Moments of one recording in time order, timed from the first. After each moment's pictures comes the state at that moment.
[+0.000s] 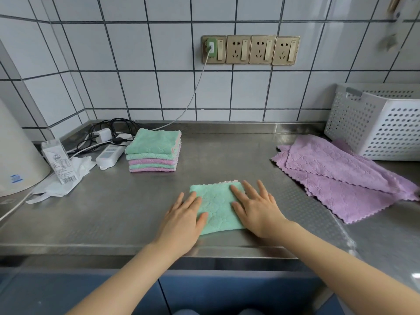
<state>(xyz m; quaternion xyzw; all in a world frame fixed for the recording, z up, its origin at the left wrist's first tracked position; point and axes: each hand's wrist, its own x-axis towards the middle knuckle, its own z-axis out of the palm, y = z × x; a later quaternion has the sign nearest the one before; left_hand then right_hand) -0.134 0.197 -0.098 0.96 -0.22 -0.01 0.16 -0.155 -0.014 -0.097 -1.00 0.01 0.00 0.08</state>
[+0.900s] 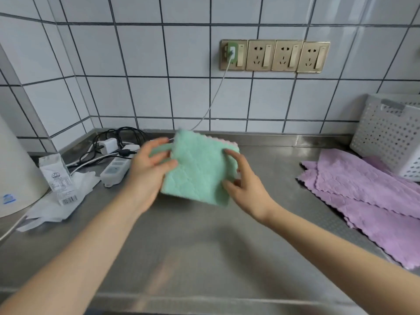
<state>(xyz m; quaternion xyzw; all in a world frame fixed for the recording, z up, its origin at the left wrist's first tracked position) -0.009 0.253 -0.004 0.62 -0.08 0.04 0.78 -0.065 0.051 -0.032 -0.86 -0.06 -0.16 0.48</state>
